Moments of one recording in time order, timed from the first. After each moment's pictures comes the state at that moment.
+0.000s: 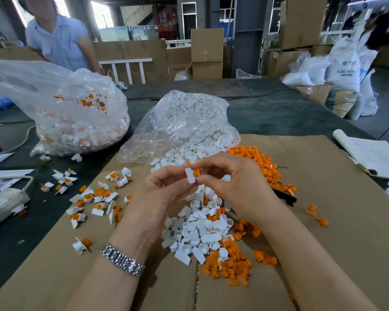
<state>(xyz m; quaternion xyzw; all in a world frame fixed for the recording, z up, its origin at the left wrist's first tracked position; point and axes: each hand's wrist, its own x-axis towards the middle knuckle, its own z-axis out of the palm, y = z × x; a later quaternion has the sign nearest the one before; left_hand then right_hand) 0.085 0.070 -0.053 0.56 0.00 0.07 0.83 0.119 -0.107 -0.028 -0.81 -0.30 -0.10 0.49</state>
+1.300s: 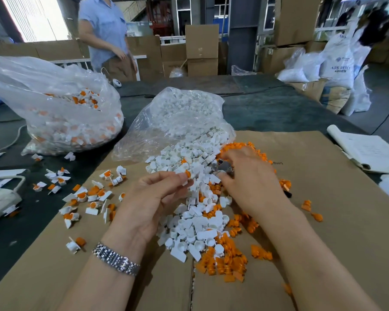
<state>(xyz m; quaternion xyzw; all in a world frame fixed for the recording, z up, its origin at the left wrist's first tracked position) 0.087 0.070 -0.051 0.54 0.12 0.02 0.83 0.133 -0.121 -0.036 -0.96 -0.14 -0.12 0.20</state>
